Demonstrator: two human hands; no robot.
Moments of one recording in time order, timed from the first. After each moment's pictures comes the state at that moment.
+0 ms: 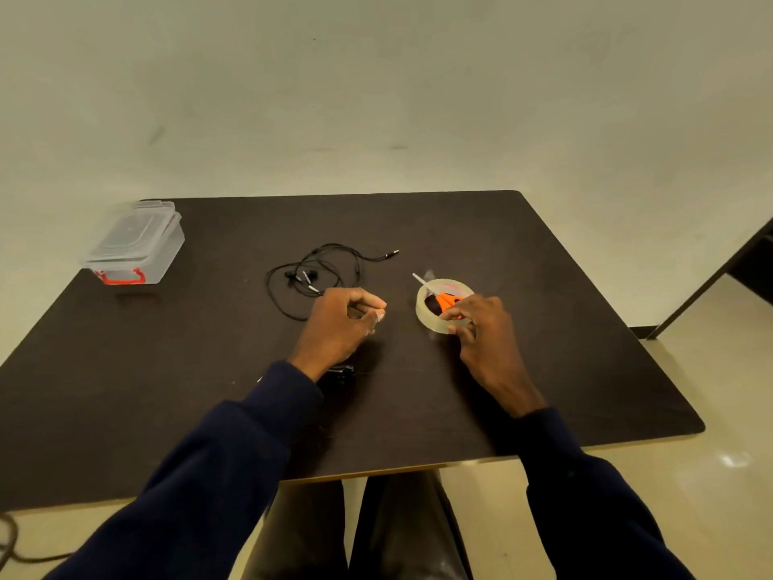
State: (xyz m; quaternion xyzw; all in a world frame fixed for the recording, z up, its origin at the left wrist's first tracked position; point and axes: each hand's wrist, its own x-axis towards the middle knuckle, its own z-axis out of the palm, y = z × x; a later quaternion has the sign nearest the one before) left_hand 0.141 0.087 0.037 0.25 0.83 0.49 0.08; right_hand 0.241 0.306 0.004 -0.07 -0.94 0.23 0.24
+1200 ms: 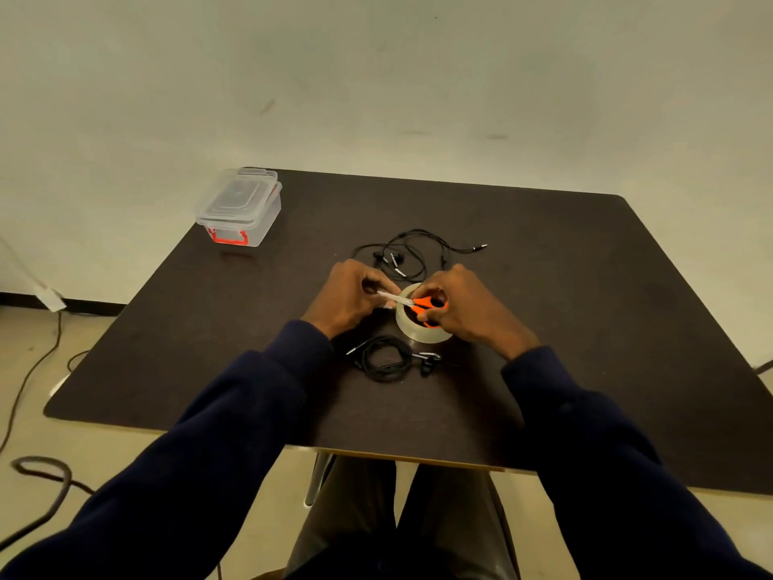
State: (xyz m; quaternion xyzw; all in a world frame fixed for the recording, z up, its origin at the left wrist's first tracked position) left_hand 0.082 -0.009 0.022 0.27 0.86 0.44 0.03; right_hand 0.137 0.202 0.033 0.08 -0.97 0.24 0.01
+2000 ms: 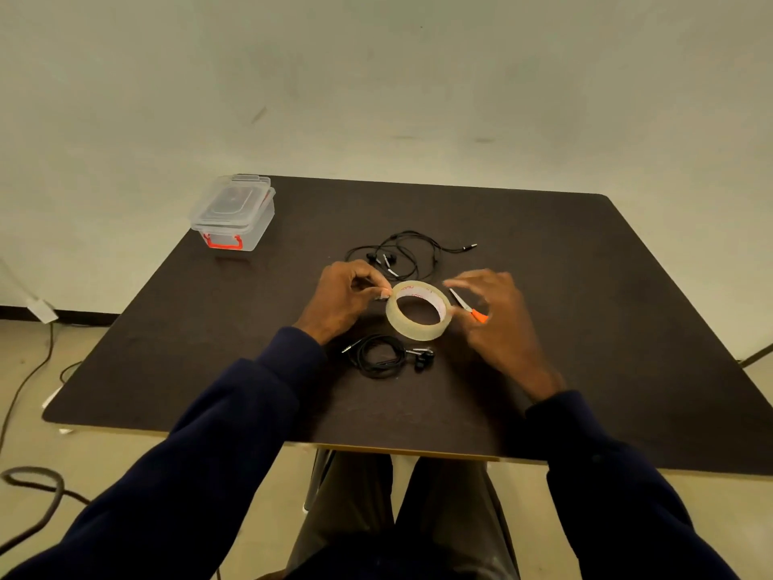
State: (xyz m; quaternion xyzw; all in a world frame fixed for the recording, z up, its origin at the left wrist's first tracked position) left_hand 0.092 -0.010 0.022 0.26 0.84 0.48 -0.01; right_hand 0.196 0.227 0.021 0.02 -0.93 0.32 0.21
